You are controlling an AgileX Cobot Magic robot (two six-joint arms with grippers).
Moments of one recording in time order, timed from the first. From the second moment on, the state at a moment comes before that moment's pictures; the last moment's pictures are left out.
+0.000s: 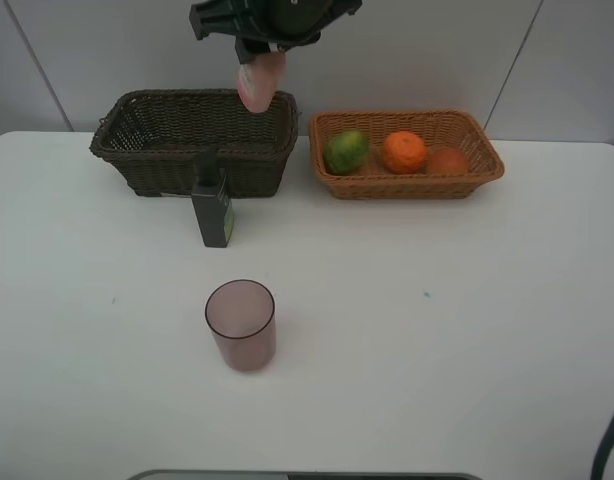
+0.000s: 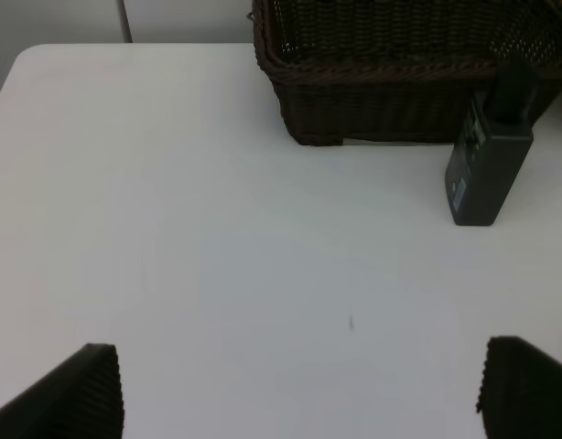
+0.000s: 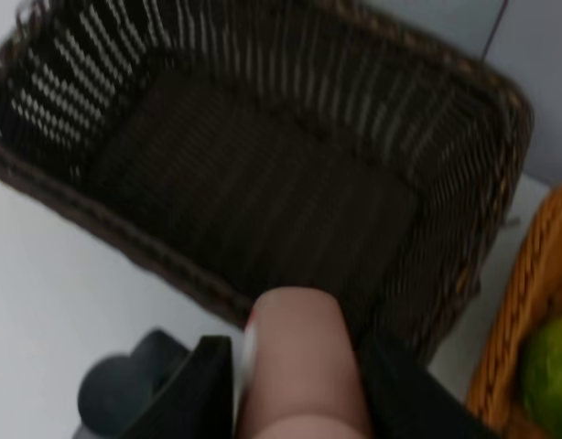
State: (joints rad) left arm -0.02 -0.01 -0.51 -0.02 1.07 -0.01; right arm 0.72 1.98 -1.79 -0.27 0.64 0.35
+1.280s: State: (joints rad) left arm -0.02 -0.01 -0.51 -0.02 1.07 -0.01; right arm 0.63 2.31 -1.80 -0.27 0.13 0.35
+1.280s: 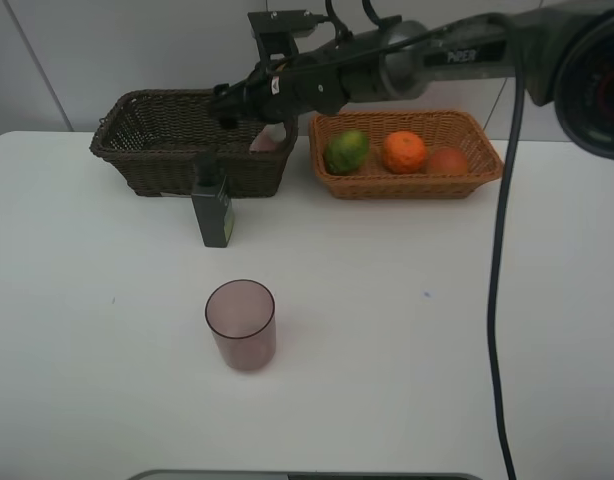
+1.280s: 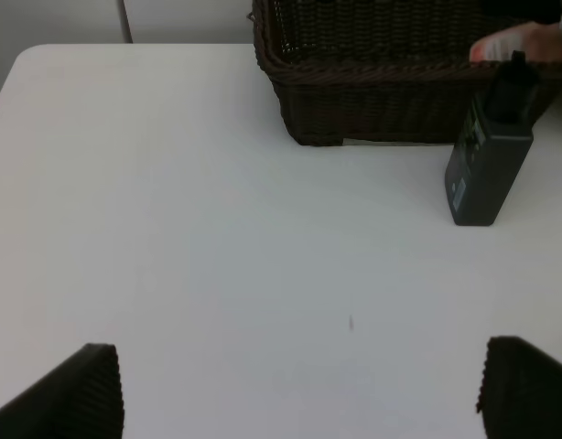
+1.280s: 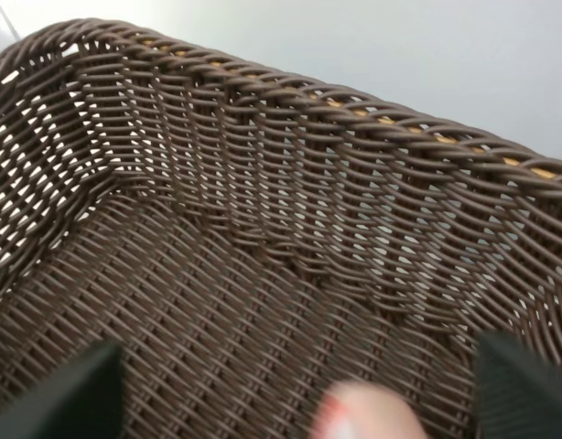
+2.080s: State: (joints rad) left arm -0.02 -0.01 -0.51 -0.02 1.07 -0.01; right arm 0.57 1.84 -1.55 -0.07 0.87 0.13
